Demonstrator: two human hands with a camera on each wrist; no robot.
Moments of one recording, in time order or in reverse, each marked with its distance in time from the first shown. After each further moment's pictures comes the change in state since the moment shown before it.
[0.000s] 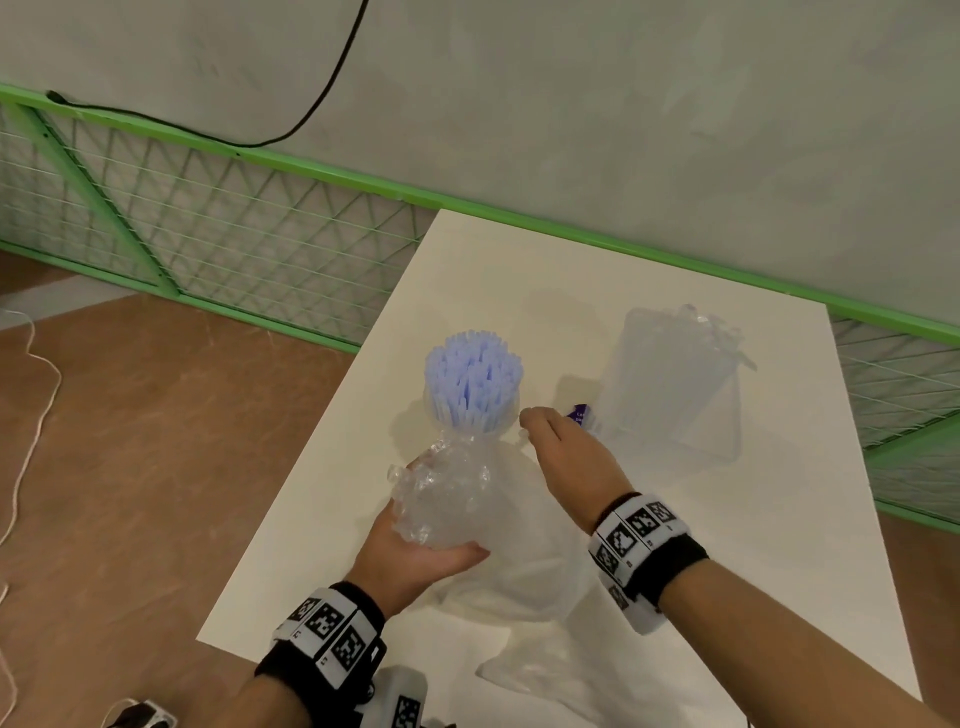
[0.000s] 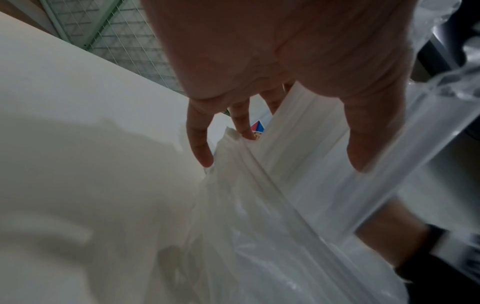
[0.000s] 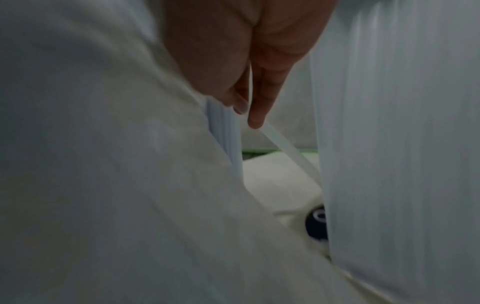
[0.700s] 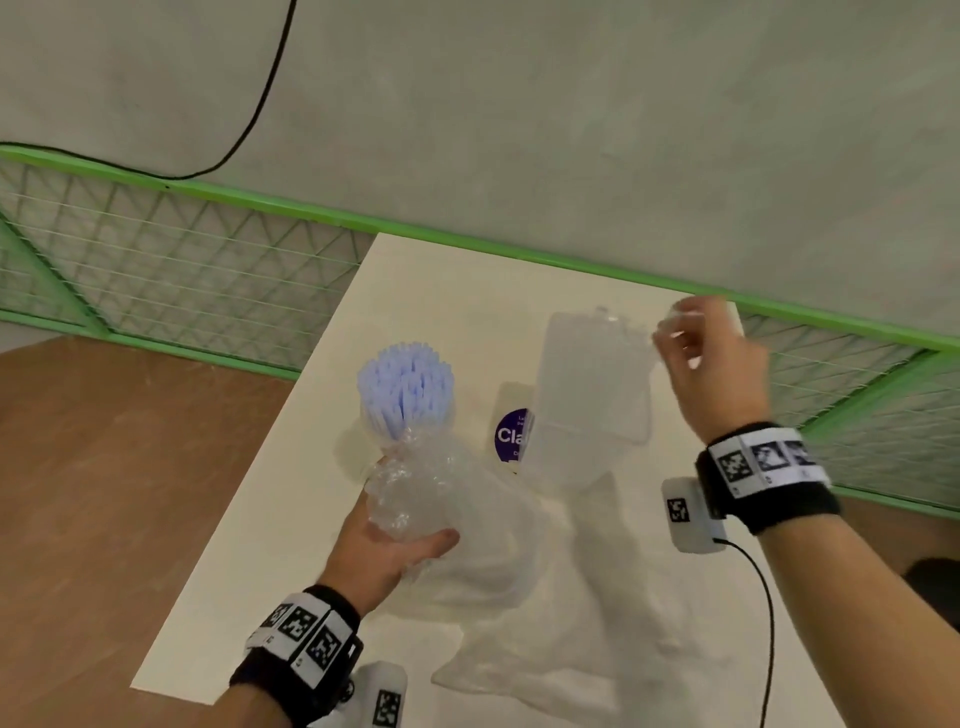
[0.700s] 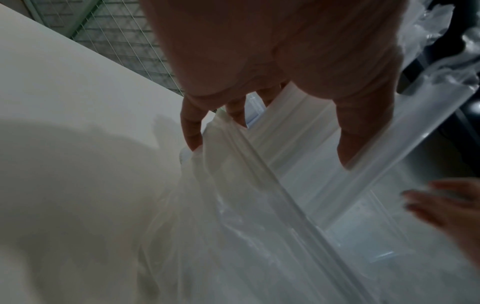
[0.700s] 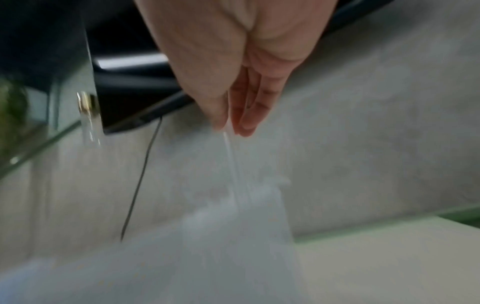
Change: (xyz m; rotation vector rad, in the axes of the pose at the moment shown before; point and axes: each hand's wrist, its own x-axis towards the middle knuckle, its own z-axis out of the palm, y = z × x) left_hand 0.003 0.013 0.028 -0.049 -0.005 0.060; right_hand -0.043 0.104 -0.148 0.129 0.618 0.357
